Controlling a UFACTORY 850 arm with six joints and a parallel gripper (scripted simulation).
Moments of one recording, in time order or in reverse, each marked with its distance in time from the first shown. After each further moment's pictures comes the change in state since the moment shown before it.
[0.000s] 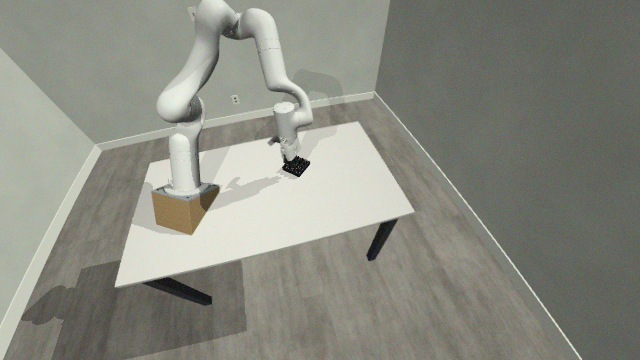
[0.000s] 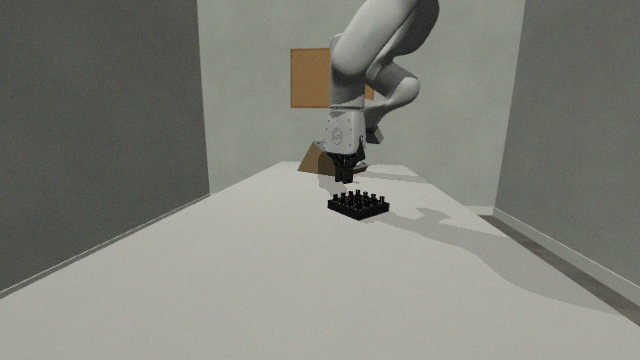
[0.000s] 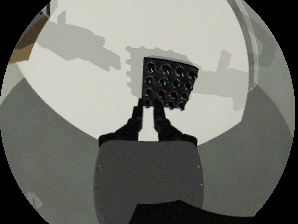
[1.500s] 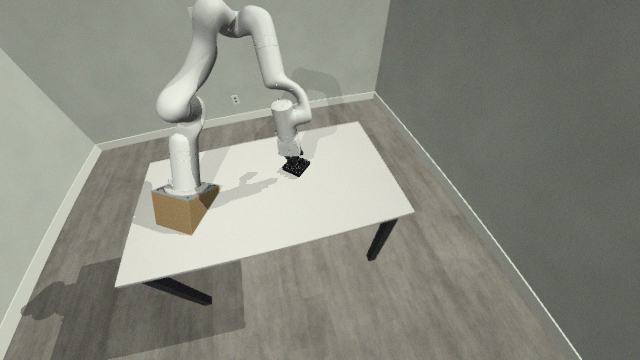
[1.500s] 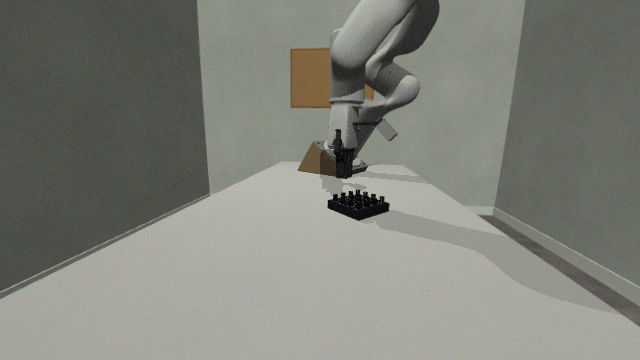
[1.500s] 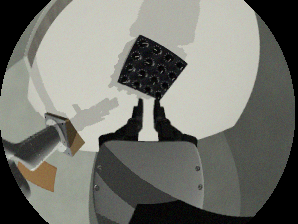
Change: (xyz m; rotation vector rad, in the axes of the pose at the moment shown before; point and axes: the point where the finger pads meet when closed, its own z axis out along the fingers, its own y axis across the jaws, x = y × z) arm 0.000 0.000 -0.012 -0.021 -0.003 1.150
